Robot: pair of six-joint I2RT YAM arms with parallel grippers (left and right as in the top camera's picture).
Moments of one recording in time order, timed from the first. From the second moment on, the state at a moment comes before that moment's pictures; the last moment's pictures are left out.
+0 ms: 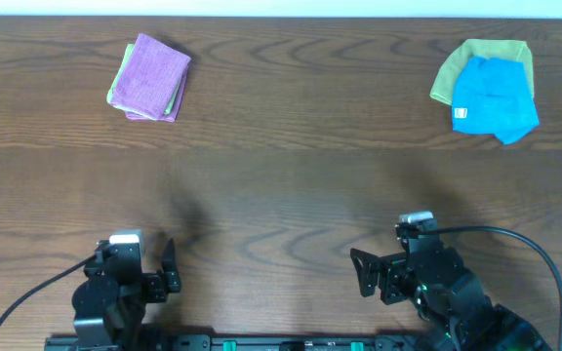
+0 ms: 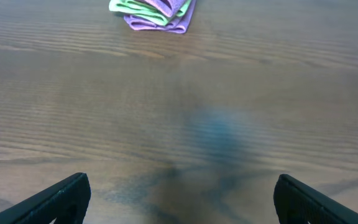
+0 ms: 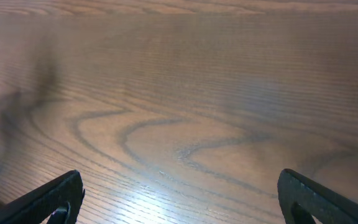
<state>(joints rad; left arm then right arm) 0.04 0.02 0.37 -0.90 0.05 -0.01 0.68 0.46 0.57 -0.85 0.11 0.51</state>
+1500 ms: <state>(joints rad) 0.04 0.01 0.32 -0.90 0.05 0.09 0.68 0.46 0.57 -0.85 0.11 0.51</state>
